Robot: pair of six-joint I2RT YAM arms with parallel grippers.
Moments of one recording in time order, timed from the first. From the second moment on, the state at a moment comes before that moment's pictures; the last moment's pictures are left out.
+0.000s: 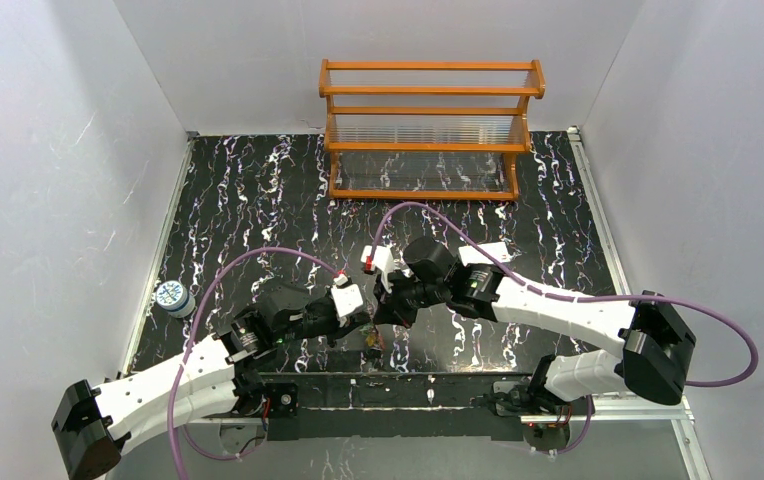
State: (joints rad) left arm -0.95 0.70 0.38 -0.06 0.28 0.16; right arm 1.08 1.30 0.88 -0.23 -0.41 0.02
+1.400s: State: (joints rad) left arm -0.94 0.70 0.37 -0.05 0.26 0.15; right arm 1.12 1.29 0.89 -0.25 -0.24 0.00
